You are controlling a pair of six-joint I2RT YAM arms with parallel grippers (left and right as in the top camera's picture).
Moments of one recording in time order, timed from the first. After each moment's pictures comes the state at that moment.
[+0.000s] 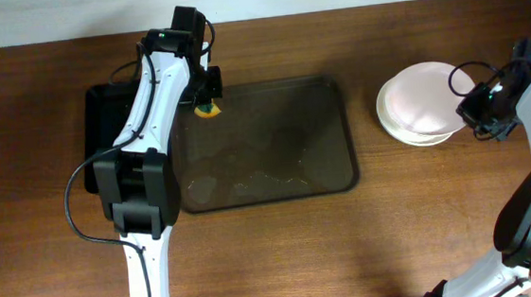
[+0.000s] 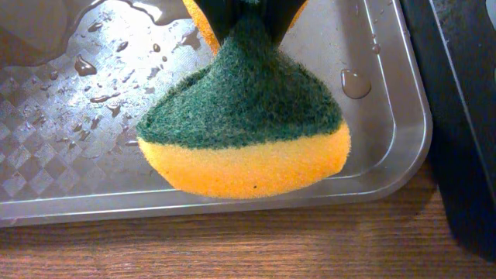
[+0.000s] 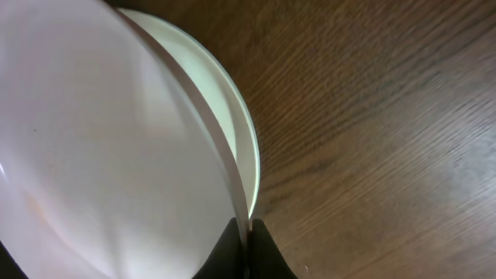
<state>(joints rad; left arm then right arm) -0.22 2.40 2.25 -1.21 0.03 -0.20 -0.44 1.87 1.41 -0.85 -0.13 0.42</state>
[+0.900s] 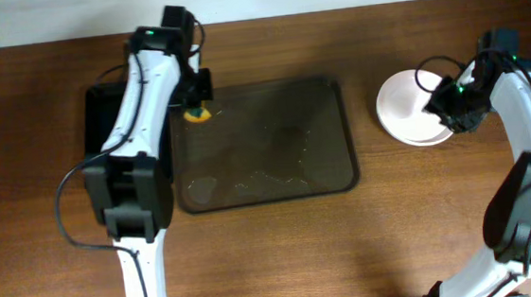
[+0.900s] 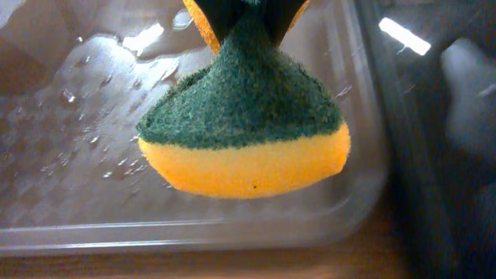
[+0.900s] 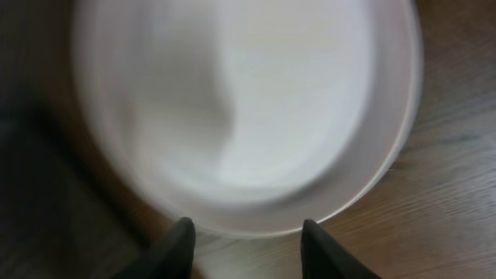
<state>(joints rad) -0.18 2.35 2.25 -1.32 0.02 -0.20 -0.29 1.86 1.48 -0.93 -0.25 0.38</state>
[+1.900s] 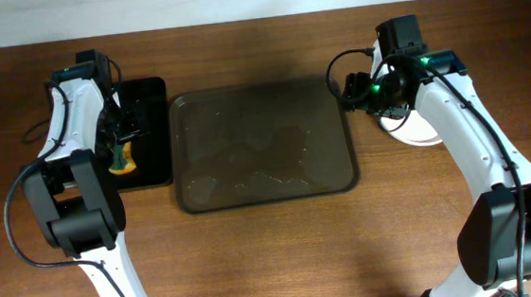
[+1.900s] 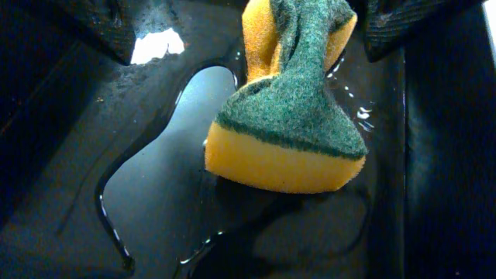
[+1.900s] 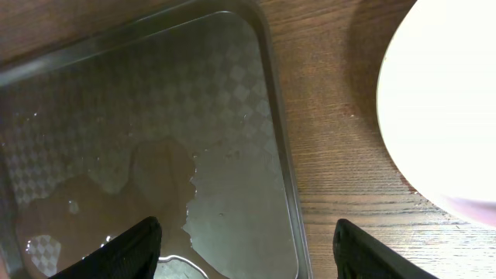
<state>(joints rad) 0.13 2.28 1.91 -1.19 -0.08 -0.18 0.11 1.79 1.51 -0.89 -0.18 0.35</state>
